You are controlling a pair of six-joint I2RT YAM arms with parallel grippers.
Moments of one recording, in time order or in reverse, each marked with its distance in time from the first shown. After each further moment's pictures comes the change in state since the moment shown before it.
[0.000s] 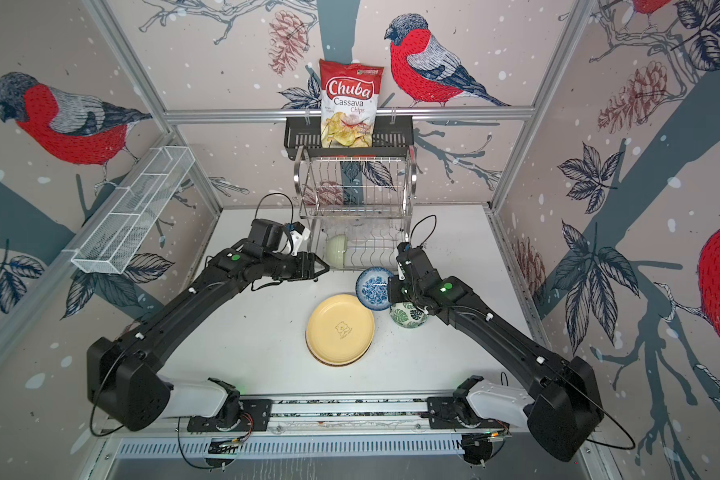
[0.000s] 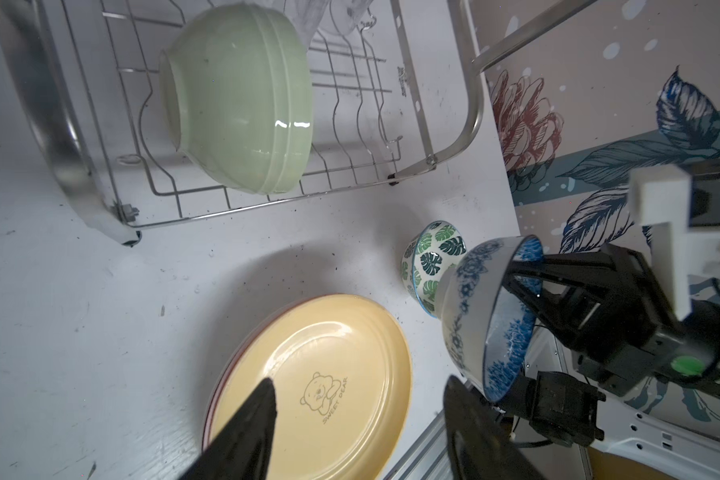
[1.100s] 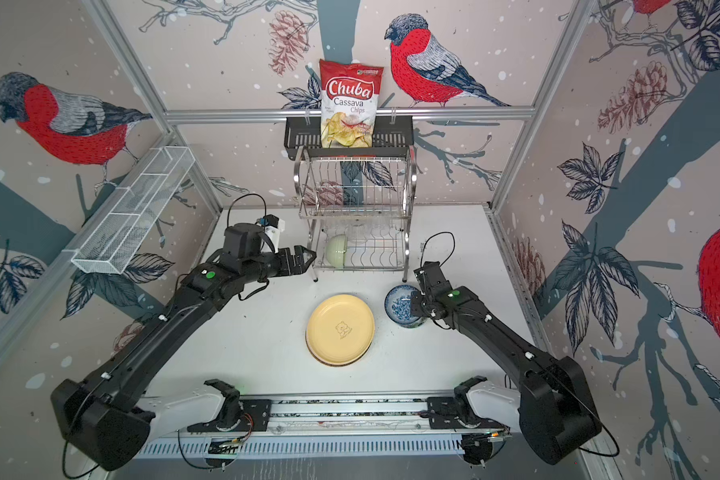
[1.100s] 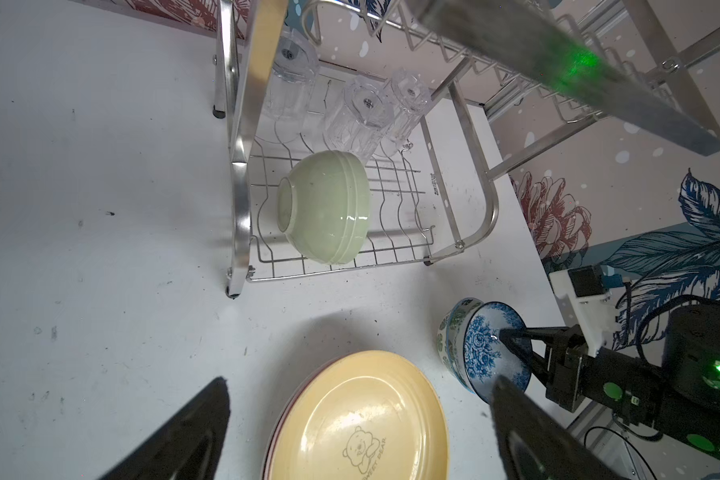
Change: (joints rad) left arm 0.014 -0.161 -0.065 0.077 -0.232 -0.029; right arm -0.167 0.031 -0.180 -0.021 0.084 -0.001
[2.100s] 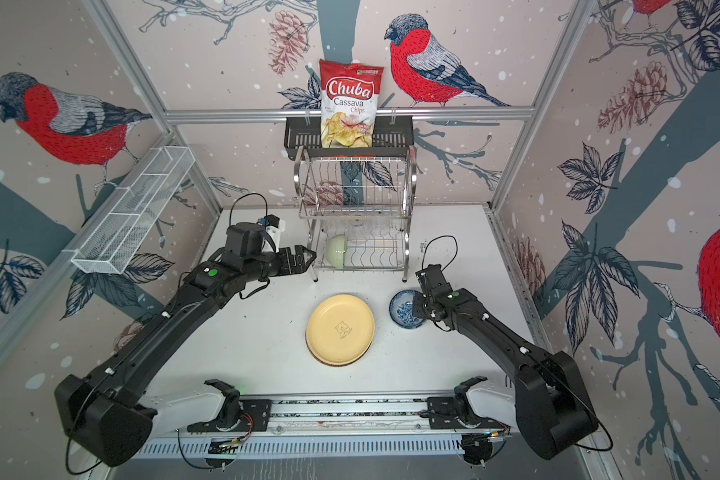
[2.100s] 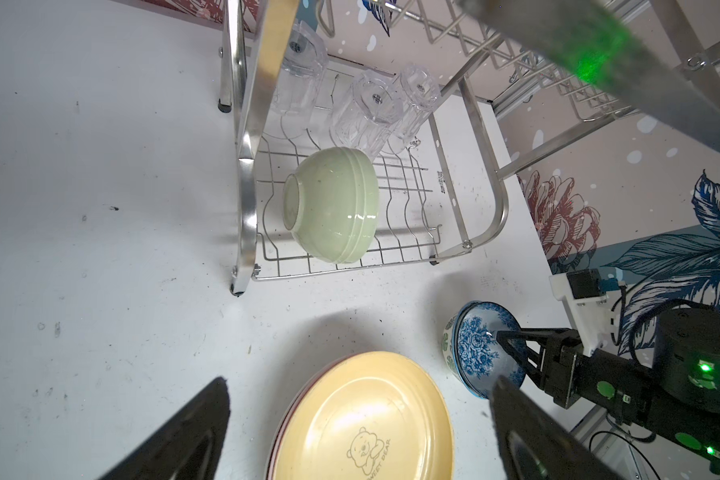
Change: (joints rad) left arm 0.008 0.020 0.004 -0.003 0.000 0.000; right arm -0.036 0.007 -0.039 0.043 0.004 0.027
